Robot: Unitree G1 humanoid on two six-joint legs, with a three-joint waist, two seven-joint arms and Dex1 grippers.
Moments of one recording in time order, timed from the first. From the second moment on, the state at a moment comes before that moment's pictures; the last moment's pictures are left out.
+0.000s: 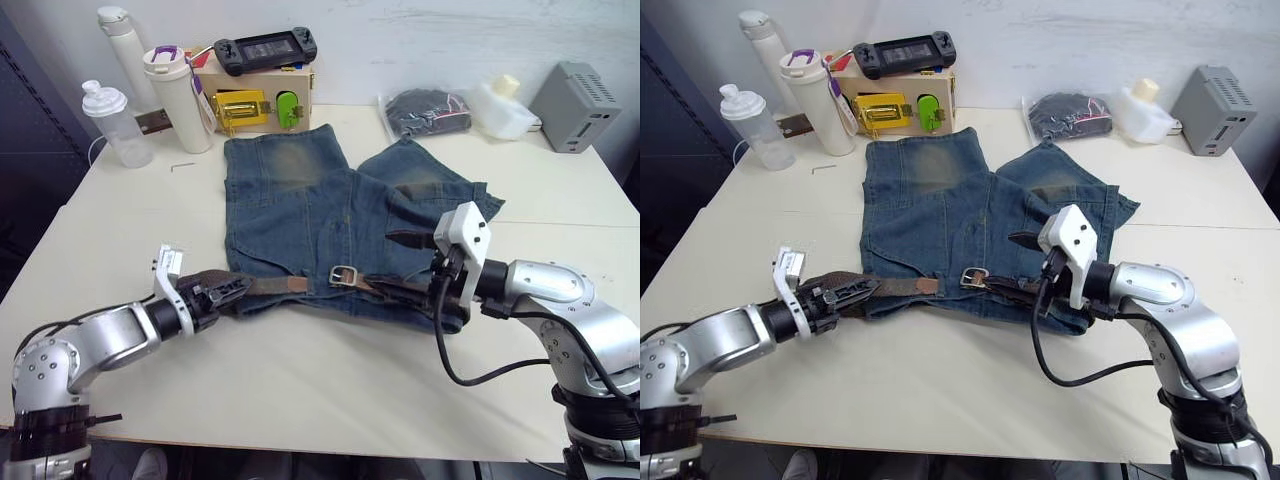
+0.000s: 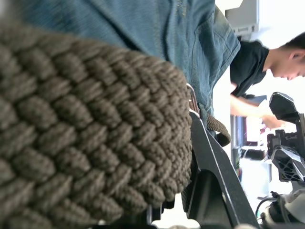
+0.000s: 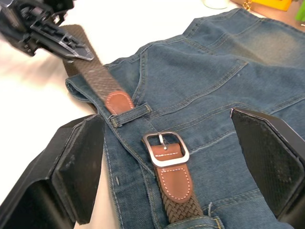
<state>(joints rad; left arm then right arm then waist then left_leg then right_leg) -0.24 0.68 0.29 -0.11 -1.96 1.13 0.44 -0.37 -0.62 -0.05 -0.50 0.50 0.74 0.84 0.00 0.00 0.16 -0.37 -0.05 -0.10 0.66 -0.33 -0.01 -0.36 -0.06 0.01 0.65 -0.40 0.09</state>
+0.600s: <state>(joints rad) -0.45 0.83 0.04 0.02 -1.74 1.24 0.27 -0.33 -0.60 -0.02 -0.56 0.54 0.75 0.72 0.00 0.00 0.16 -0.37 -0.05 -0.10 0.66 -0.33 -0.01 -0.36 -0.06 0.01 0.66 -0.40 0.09</state>
